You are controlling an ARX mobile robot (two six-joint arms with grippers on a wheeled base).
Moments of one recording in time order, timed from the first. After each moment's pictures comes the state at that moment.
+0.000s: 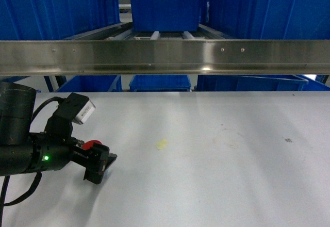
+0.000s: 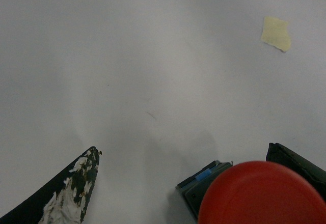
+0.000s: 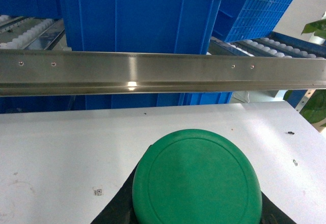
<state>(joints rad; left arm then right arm) -0.06 2.20 0.86 0.61 0.32 0.22 -0.20 1.31 0.53 0.64 0.02 -0.10</state>
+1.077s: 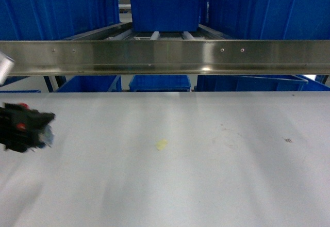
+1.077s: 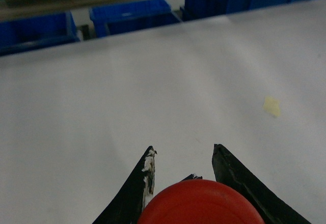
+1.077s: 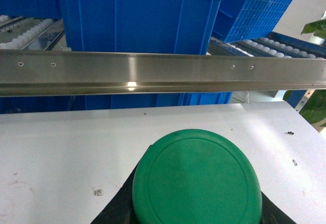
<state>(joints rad) 0.08 1.77 0.52 0.81 0.33 0.13 -0.20 1.31 0.53 0.64 0.02 -0.10</state>
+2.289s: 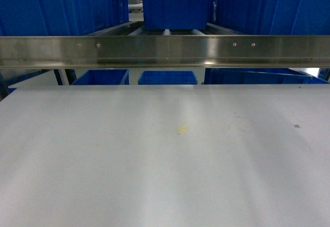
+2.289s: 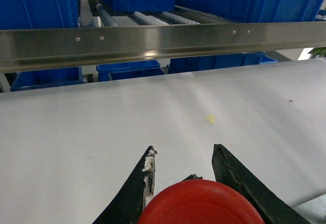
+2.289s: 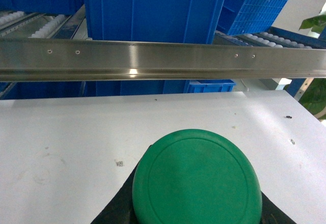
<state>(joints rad) 0.25 0.66 0.25 0.22 0.53 0.01 -0.20 1.31 0.53 0.64 0.02 -0.10</state>
